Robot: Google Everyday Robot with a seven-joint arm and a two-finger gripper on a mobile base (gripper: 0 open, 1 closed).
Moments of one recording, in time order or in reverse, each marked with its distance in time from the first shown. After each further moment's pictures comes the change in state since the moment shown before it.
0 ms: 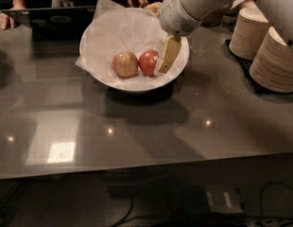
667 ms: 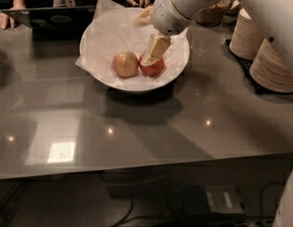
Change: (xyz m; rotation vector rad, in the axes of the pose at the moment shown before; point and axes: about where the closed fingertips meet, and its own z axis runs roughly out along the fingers) arm -0.009 -0.015 0.021 -0.014 -0.030 -0.039
